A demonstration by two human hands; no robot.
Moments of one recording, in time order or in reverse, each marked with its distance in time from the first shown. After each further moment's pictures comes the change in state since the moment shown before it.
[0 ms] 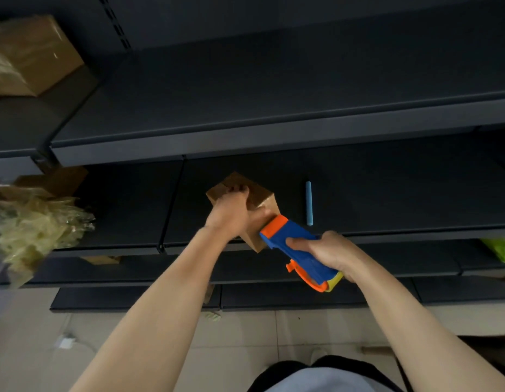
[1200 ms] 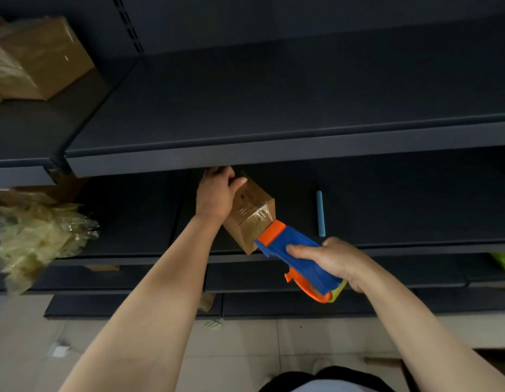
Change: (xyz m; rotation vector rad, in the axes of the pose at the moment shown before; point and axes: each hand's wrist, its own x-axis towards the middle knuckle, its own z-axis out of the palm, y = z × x) left_hand 0.051 -0.057 -0.020 -0.078 0.459 0.034; right_hand -0.009 -0.032 0.011 -0.003 -0.004 -0.004
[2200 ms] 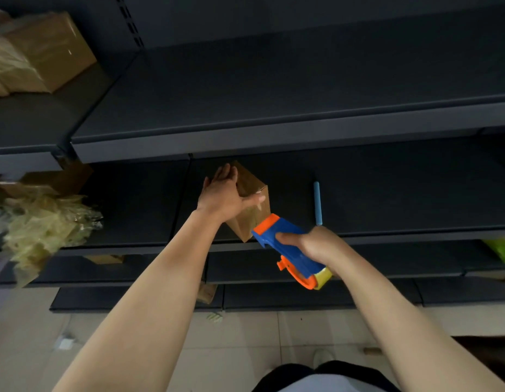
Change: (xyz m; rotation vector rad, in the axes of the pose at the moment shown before) left_hand -0.026 0.021 -0.019 0.230 -0.443 -0.025; right_hand -0.004 -0.006 0.020 0.038 0.048 -0.014
